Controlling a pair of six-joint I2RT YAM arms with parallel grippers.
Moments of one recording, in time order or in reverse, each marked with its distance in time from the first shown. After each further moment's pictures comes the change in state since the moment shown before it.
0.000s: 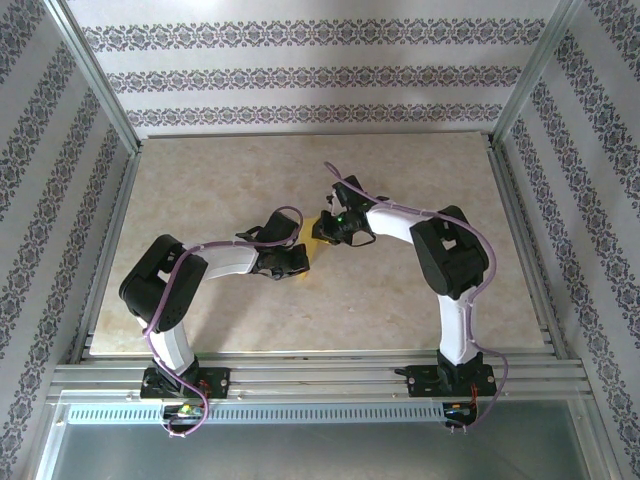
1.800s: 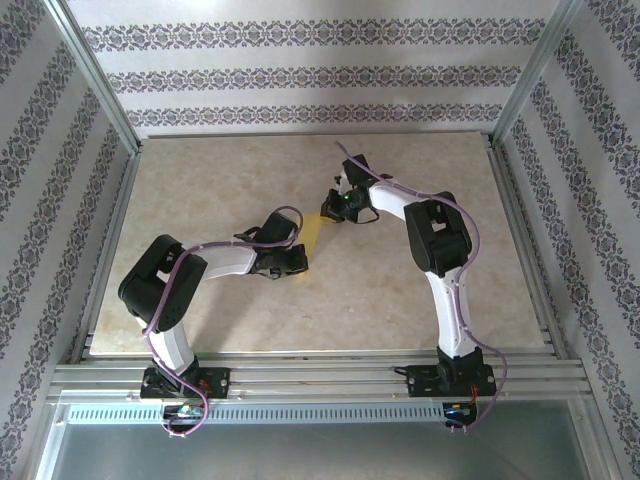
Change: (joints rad) left arm 0.007 -0.002 -0.019 0.023 0.005 0.071; right arm -0.140 0.274 0.360 -0.139 -0.049 -0.065
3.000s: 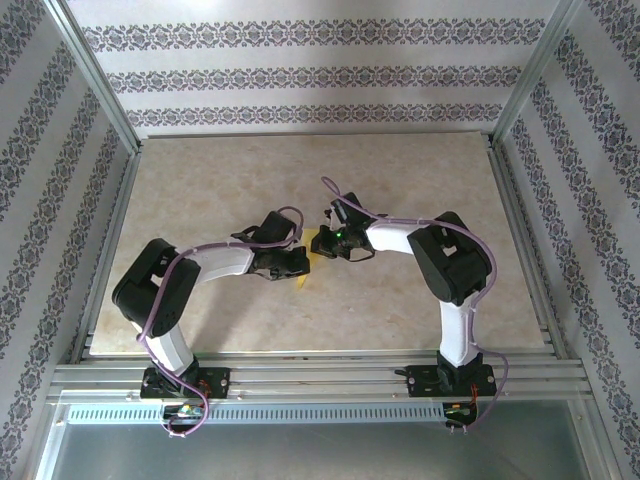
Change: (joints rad) left arm 0.000 -0.039 0.005 -0.049 0.089 0.040; right arm 0.187 -0.298 -0.528 0.319 0.030 0.135
